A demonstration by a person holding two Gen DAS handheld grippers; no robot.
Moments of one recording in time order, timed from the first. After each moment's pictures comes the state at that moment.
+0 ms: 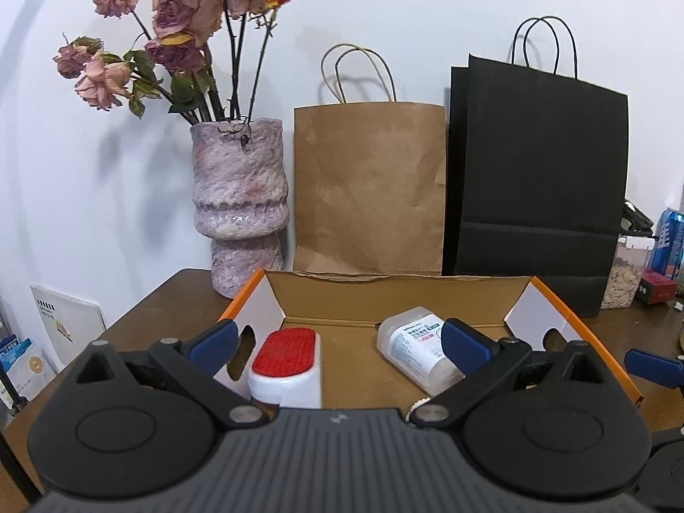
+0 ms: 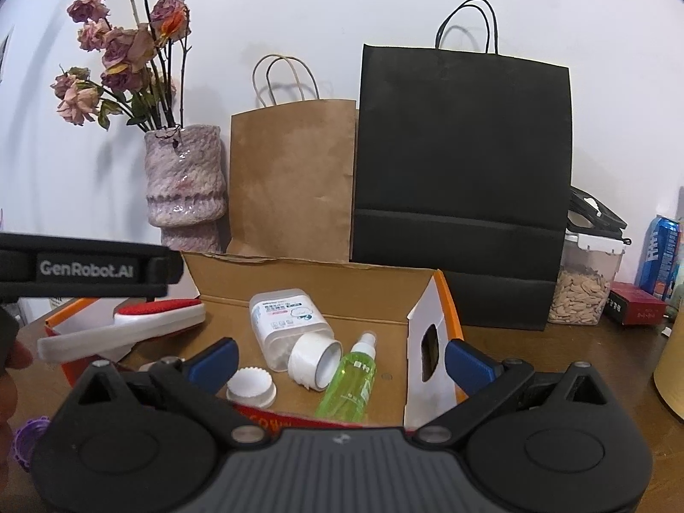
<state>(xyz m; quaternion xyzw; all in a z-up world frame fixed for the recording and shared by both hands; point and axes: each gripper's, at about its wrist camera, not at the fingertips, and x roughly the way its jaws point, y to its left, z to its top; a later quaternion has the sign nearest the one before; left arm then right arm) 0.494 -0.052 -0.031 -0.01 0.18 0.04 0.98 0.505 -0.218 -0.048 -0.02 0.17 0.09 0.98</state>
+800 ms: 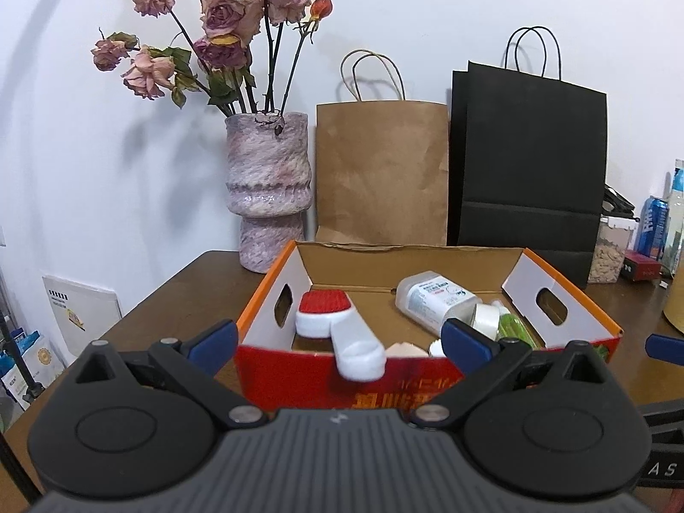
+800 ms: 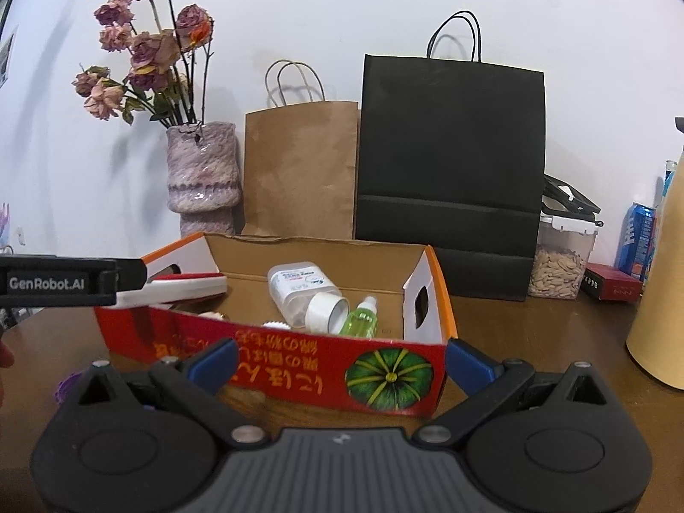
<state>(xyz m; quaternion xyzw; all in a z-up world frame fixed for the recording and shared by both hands) 0.424 -0.027 -0.043 -0.01 0.18 0.04 0.98 0.436 -0.220 -0.054 -0.02 0.17 0.09 0.98</state>
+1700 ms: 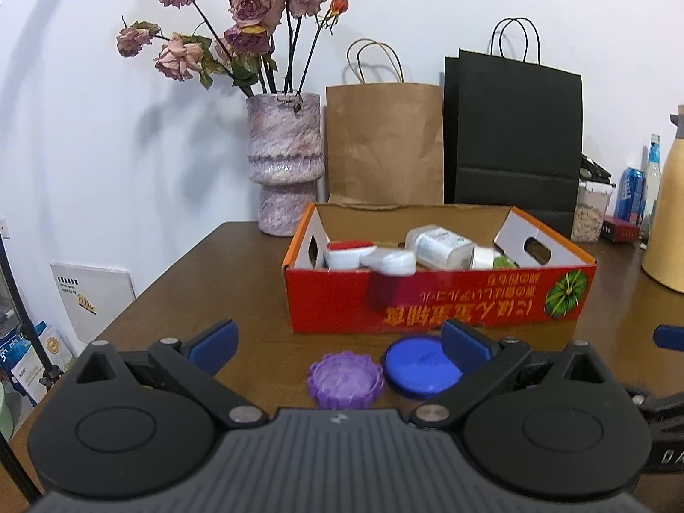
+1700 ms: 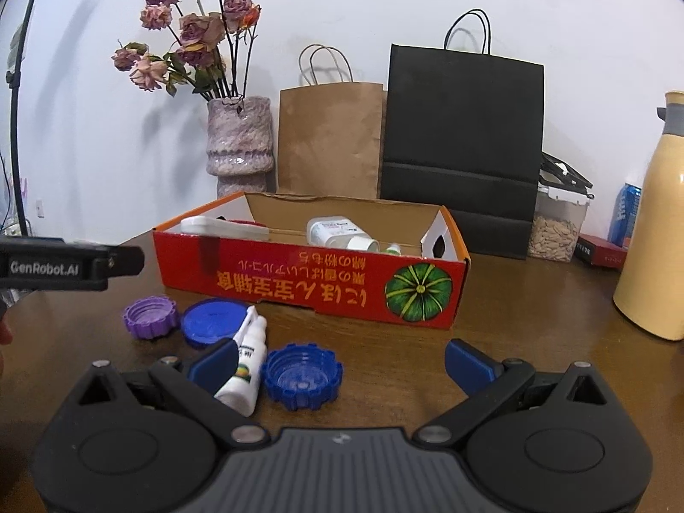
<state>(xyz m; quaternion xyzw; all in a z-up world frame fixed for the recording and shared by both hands) 0.351 0.006 -0.058 0.00 0.20 0.02 0.98 0.354 -0.203 -0.067 -0.03 0.20 0.10 0.97</state>
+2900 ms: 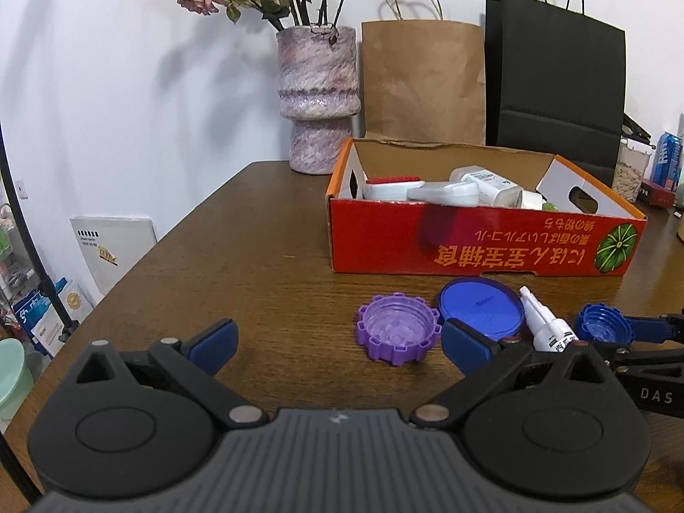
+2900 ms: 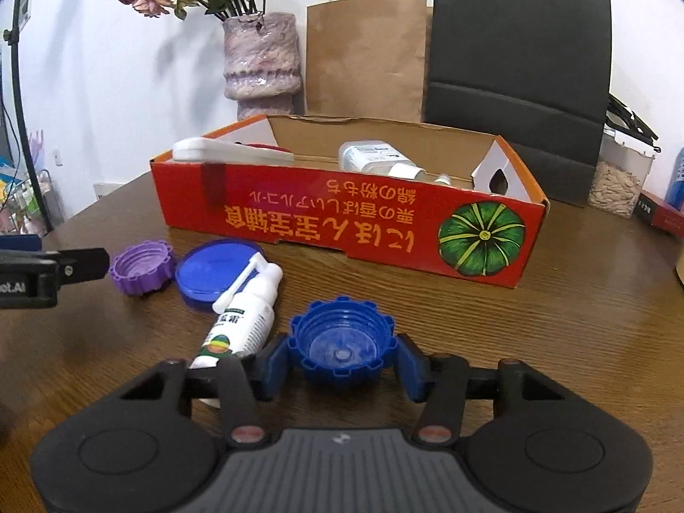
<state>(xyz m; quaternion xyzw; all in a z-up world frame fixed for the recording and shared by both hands) 0.371 0.028 -0.082 0.00 0.28 0.06 0.96 0.418 -0.186 -0.094 -0.04 0.30 0.15 0.94</state>
